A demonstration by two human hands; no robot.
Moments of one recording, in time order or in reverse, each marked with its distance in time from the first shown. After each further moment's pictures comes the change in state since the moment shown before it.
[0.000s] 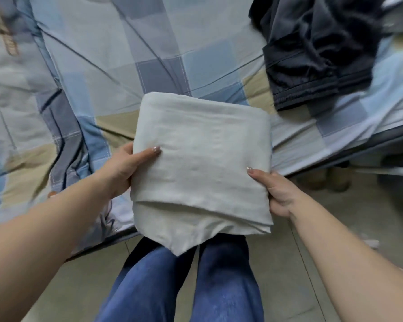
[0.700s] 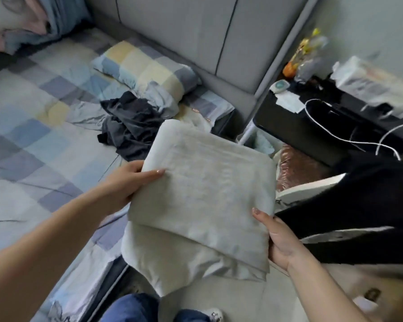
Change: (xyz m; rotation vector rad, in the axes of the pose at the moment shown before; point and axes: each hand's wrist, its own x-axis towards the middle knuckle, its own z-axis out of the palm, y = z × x) left_hand -0.305 0.169 0.213 0.472 -0.754 0.269; right_hand -0.432 0.129 -0.044 0.598 0.365 -0.645
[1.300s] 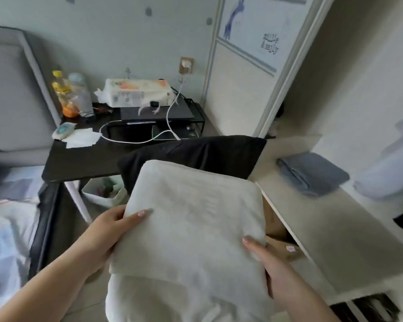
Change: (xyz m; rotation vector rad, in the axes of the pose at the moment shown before) left_hand 0.006 -0.010 0.421 0.304 -0.626 -0.006; right_hand -0.231 0.013 -0.305 0.405 0.485 -0.356
